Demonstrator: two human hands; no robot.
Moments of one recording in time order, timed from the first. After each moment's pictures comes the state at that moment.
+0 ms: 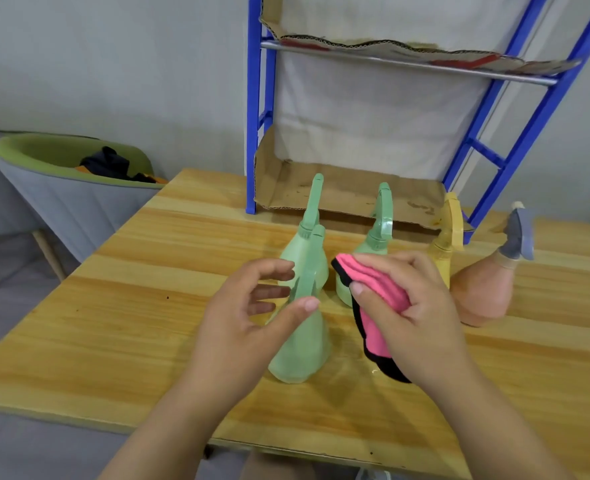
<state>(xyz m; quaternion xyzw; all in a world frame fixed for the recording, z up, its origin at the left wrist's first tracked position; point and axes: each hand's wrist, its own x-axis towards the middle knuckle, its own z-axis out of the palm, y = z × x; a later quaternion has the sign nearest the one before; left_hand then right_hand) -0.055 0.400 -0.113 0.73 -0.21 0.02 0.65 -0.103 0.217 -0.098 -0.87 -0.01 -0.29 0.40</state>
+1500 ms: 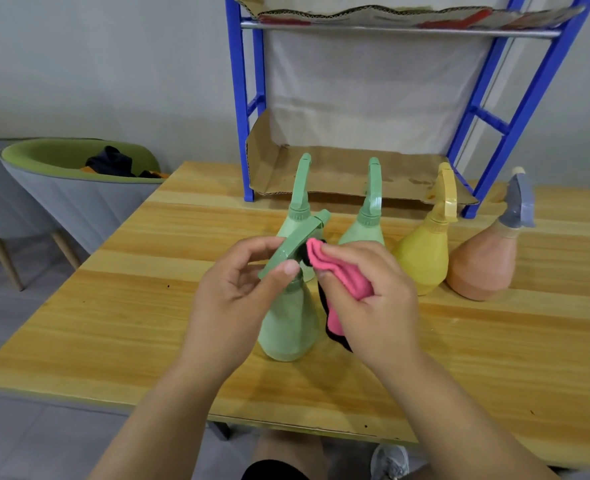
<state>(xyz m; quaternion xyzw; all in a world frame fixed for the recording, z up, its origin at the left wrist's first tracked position) -0.059 0.387 -0.105 0.69 -0.20 0.01 0.70 -0.090 0.233 -0.130 -0.78 -0.10 -0.42 0.45</state>
